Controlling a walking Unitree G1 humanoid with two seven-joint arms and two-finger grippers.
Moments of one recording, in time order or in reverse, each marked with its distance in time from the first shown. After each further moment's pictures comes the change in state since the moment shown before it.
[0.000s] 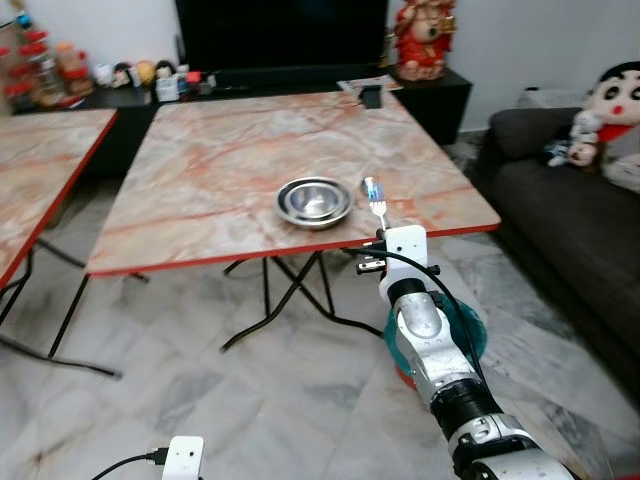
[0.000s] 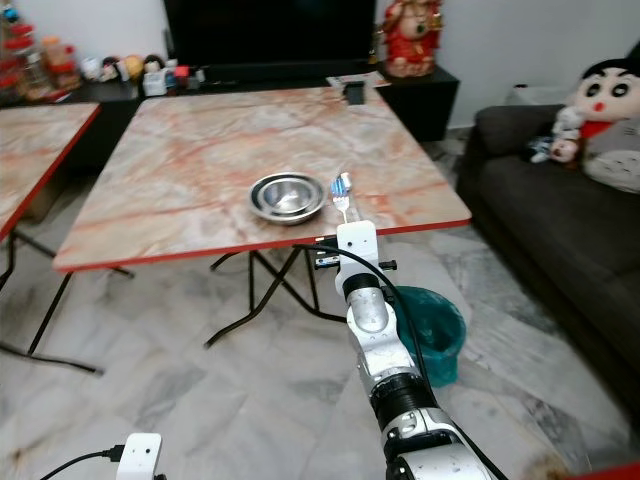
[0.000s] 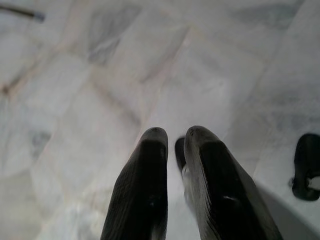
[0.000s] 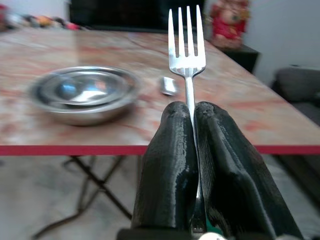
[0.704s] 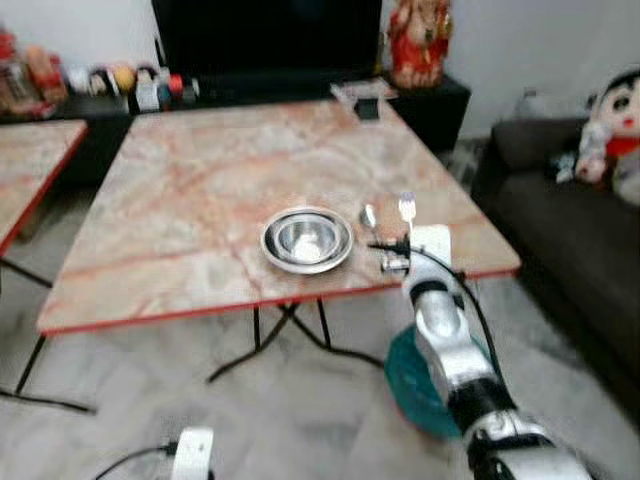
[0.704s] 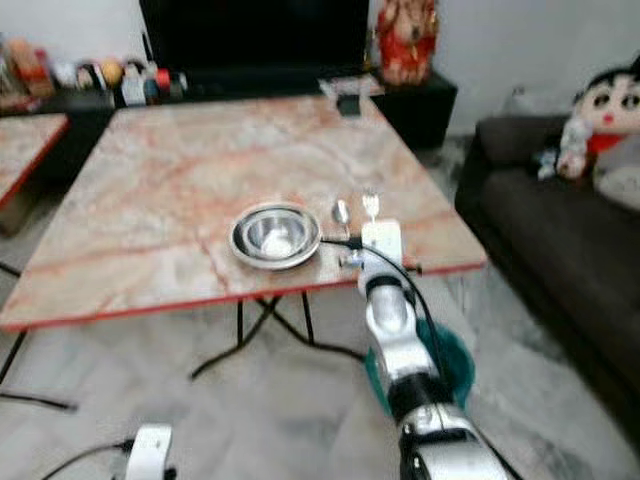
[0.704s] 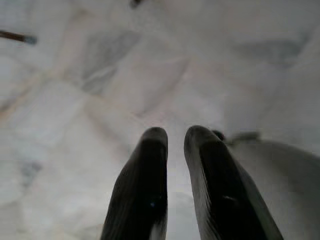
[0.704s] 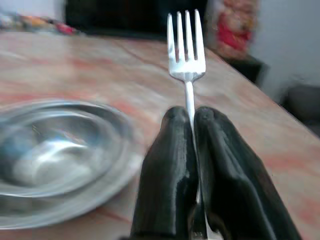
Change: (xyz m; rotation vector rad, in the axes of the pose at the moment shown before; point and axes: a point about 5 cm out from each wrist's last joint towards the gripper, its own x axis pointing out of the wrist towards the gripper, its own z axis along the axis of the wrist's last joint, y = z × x) left arm -0.002 0.011 -0.007 0.009 0.024 0.027; right arm 0.003 0.019 0.006 0.019 0.001 0.019
